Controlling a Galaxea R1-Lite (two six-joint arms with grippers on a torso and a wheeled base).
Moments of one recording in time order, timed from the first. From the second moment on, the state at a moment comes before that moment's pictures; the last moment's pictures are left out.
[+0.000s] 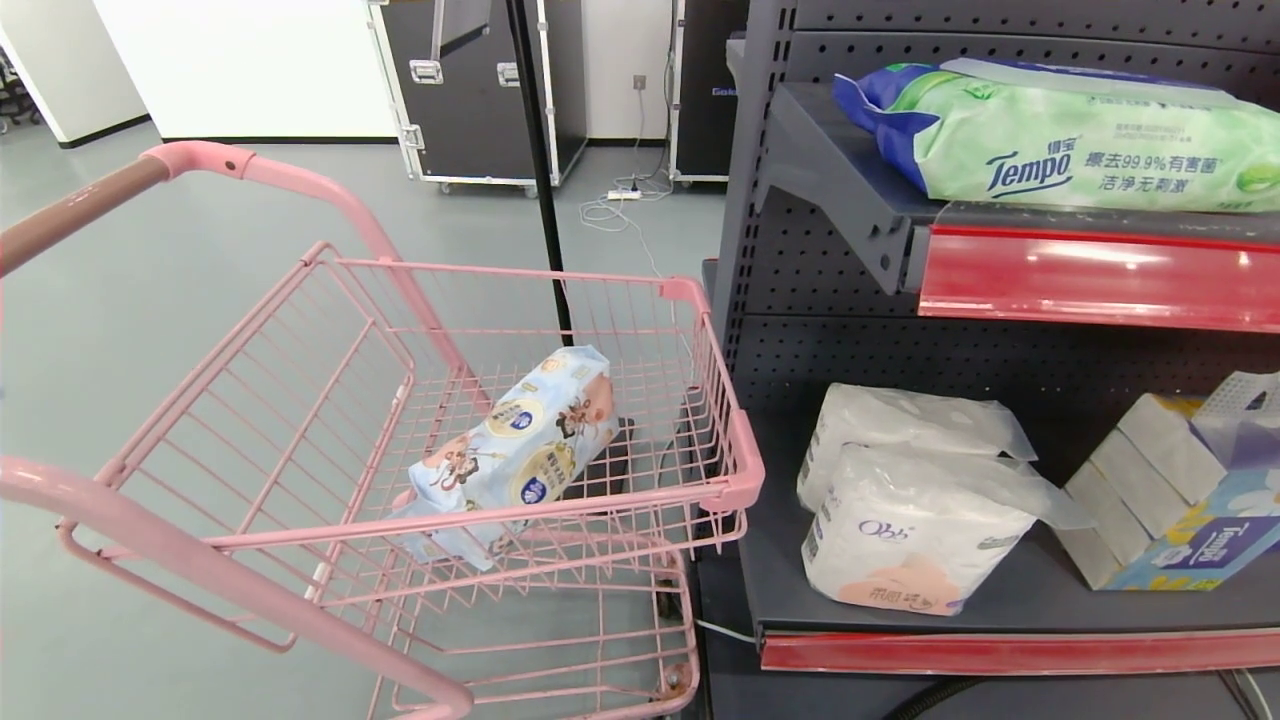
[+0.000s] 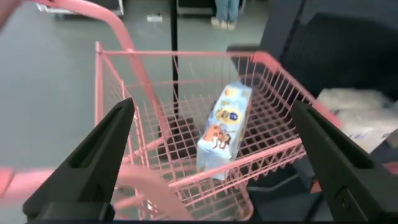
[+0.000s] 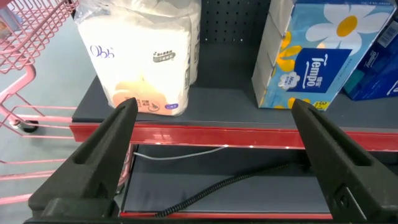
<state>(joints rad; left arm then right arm) -0.17 0.74 -0.73 0.00 -0.11 -0.05 0.00 0.00 0.00 0.01 -0.04 -0.03</state>
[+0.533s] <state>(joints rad) -0.27 1.51 -0.98 0.01 -0.16 0.14 0.00 0.00 0.00 0.01 -0.04 -0.02</state>
